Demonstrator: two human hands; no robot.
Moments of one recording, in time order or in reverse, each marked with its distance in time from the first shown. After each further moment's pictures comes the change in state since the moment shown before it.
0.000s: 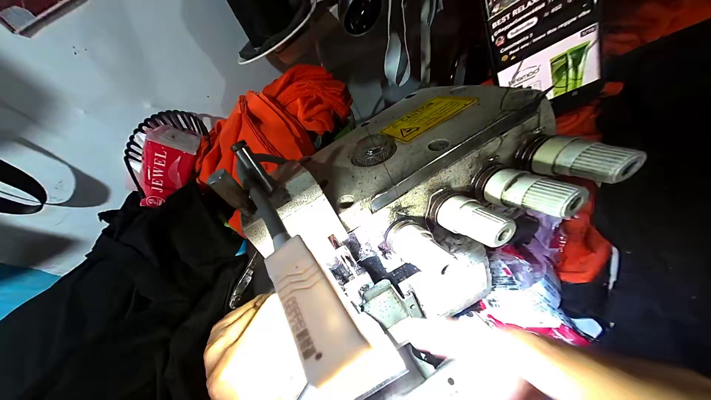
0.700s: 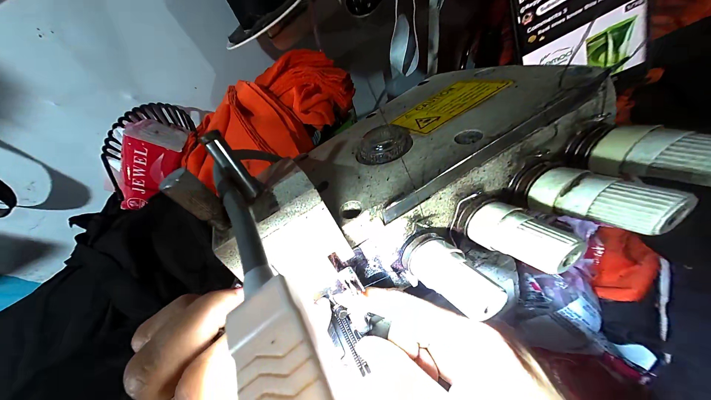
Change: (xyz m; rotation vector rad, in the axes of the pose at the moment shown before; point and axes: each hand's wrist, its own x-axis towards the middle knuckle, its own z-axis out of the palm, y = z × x) left_hand -0.004 -0.028 -0.003 0.143 0.048 0.150; right_hand 0.044 0.034 0.064 -0.082 0.298 0.079
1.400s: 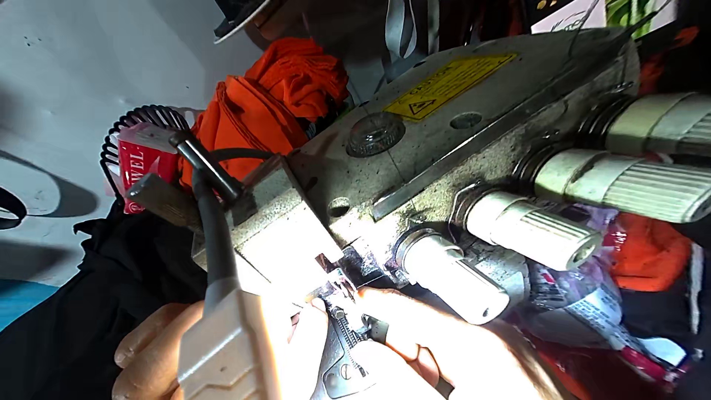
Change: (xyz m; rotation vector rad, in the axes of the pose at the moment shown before) left_hand 0.005 0.001 0.006 -0.209 0.105 -0.125; right_hand -0.001 0.003 0.003 0.023 -0.024 0.023
